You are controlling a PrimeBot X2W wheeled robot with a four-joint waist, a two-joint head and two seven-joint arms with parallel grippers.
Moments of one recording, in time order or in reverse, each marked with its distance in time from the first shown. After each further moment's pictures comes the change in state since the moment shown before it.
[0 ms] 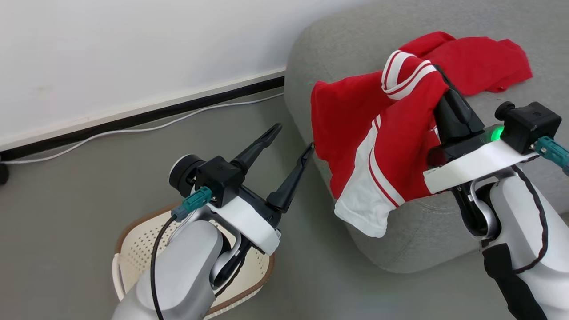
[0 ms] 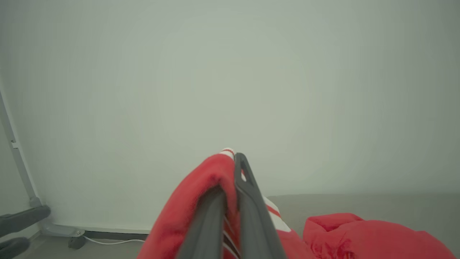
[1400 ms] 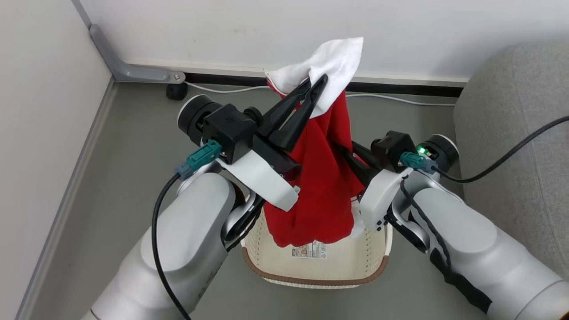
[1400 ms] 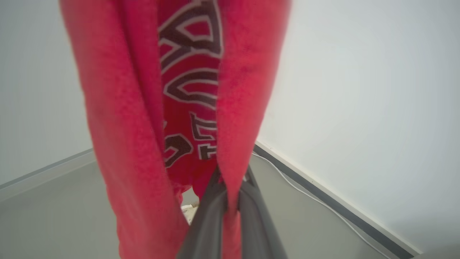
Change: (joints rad) left arm -0.163 -0.036 0.000 -0.042 0.003 0.000 0.008; right arm -0.252 0.053 0.620 0.468 0.115 0.000 0.000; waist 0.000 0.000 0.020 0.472
